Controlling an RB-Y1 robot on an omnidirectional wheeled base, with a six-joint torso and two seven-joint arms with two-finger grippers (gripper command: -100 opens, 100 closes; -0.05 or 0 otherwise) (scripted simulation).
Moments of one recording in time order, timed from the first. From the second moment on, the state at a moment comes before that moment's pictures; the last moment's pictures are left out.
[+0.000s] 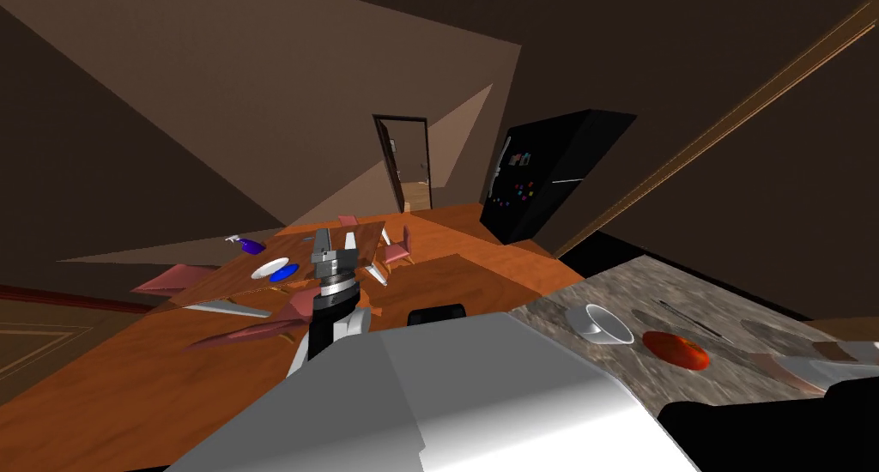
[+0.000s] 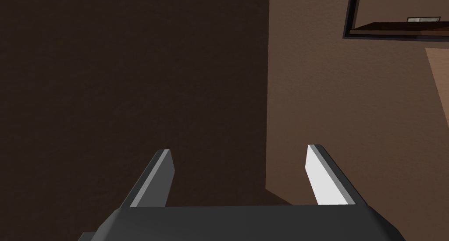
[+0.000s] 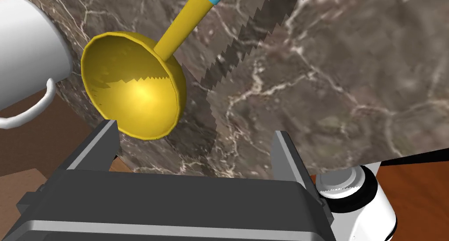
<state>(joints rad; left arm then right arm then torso) 0.55 -0.02 0.00 -2.27 -0.07 -0.54 0.10 1.82 -0.55 -0.24 -1.92 0.33 -0.43 1.67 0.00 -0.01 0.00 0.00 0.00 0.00</state>
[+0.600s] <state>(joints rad) 0.55 -0.02 0.00 -2.27 -0.07 -0.54 0.10 1.78 -0.56 -0.23 -1.86 0.35 -0.41 1.68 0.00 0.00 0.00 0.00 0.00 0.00</state>
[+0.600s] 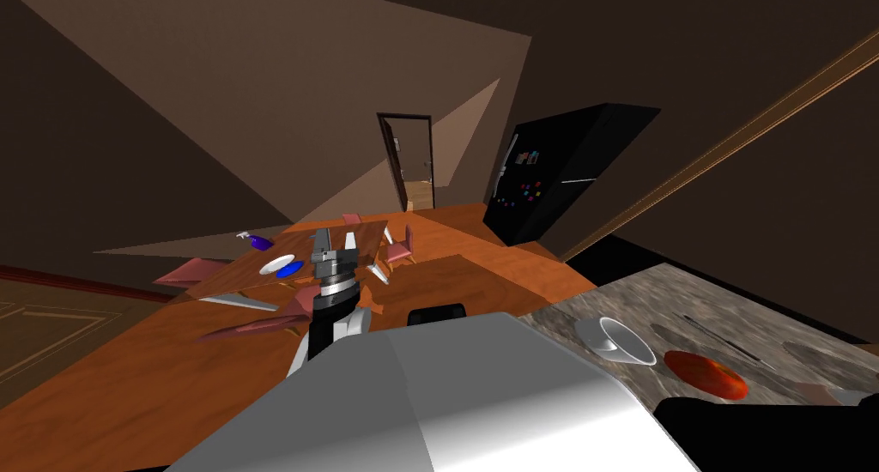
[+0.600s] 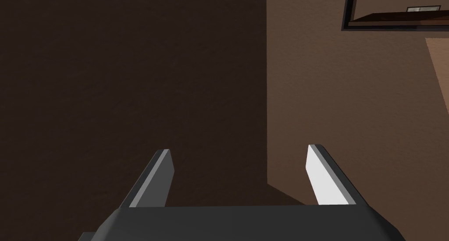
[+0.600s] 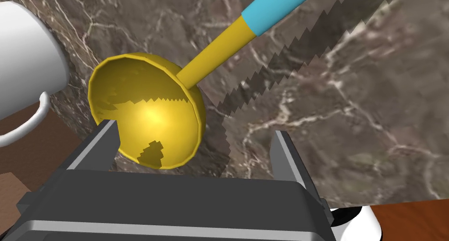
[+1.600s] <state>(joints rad) 0.55 -0.02 0.00 -2.27 -0.07 -0.54 0.10 1.80 -0.56 -0.24 -1.87 0.35 -0.42 1.69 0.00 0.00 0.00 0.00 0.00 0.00</state>
